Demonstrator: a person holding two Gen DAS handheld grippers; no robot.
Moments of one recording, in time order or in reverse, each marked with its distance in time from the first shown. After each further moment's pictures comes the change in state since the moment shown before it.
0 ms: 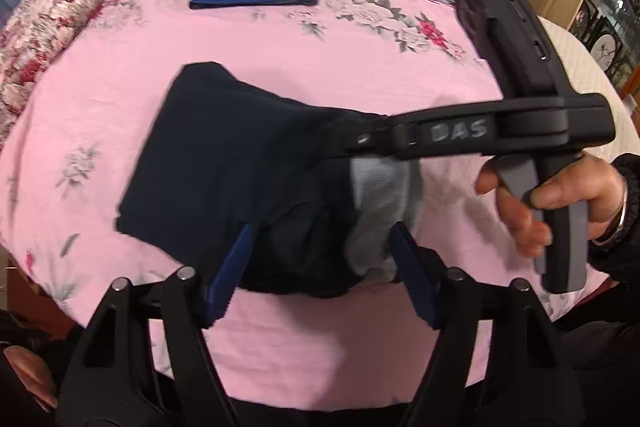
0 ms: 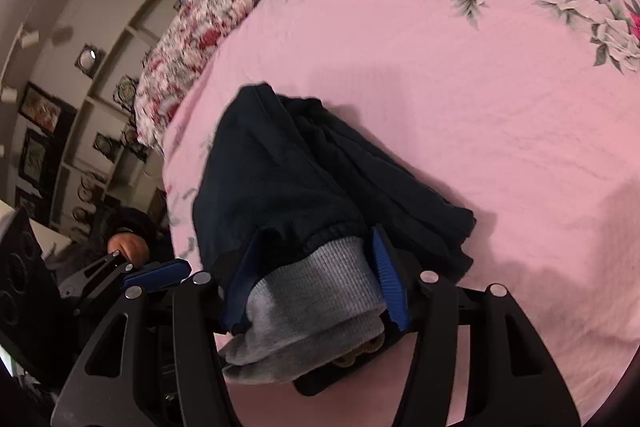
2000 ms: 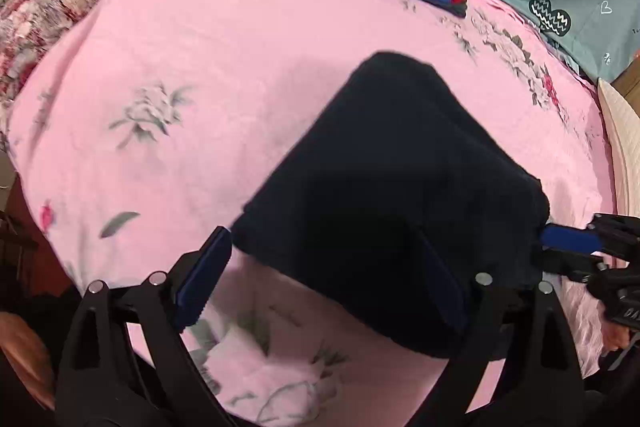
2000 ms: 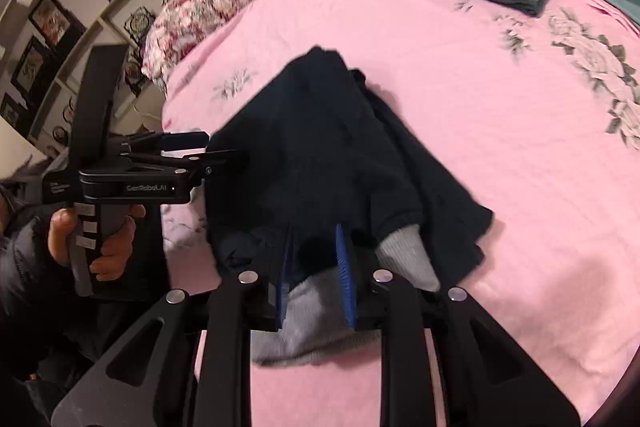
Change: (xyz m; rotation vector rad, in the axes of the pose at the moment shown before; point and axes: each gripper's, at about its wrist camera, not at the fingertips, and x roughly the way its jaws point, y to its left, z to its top) left arm 0.025 0.135 0.012 -0.315 0.031 0.161; right arm -0.009 0.038 -0.020 -0.245 0.033 -0.068
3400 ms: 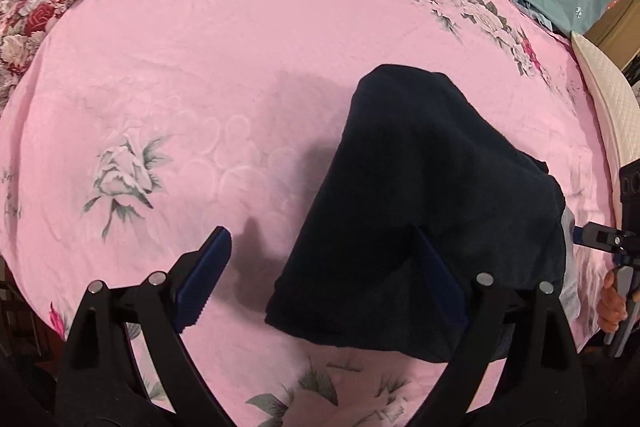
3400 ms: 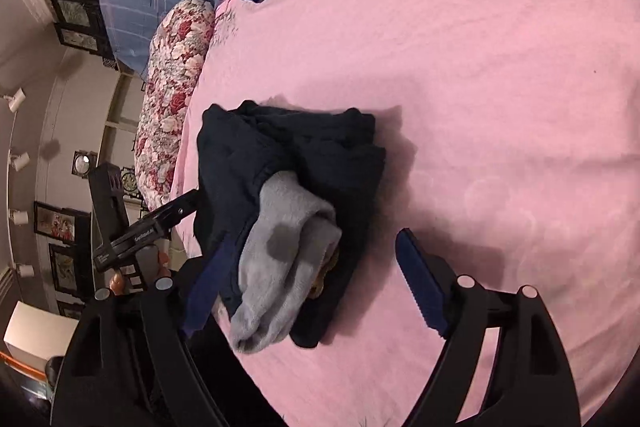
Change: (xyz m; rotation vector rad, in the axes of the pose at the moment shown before) left arm 0.039 0.021 0.041 0.196 0.098 -0.119; right arm -0.016 -0.085 -0.072 0.662 -0.144 0.141
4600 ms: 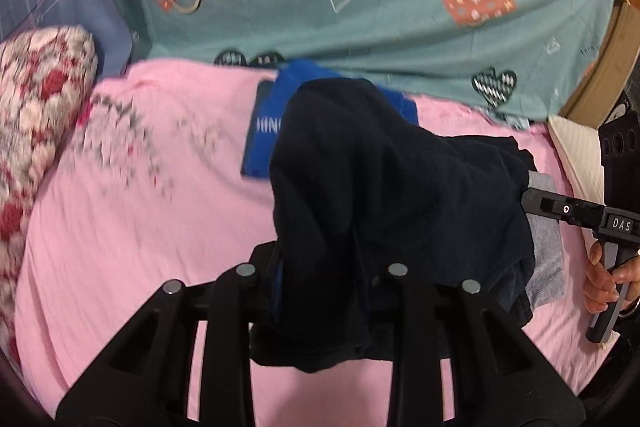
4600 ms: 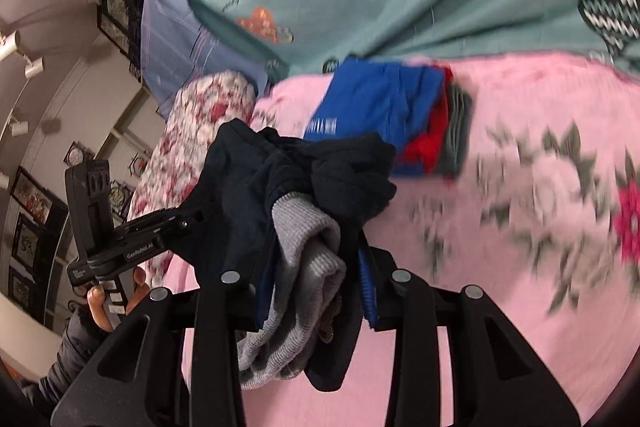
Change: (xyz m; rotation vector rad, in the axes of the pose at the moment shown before) left arm -0.046 -0.022 0.261 0.149 -0.286 -0.065; right arm -0.002 0.126 0.245 -0.300 -0.259 -0.042
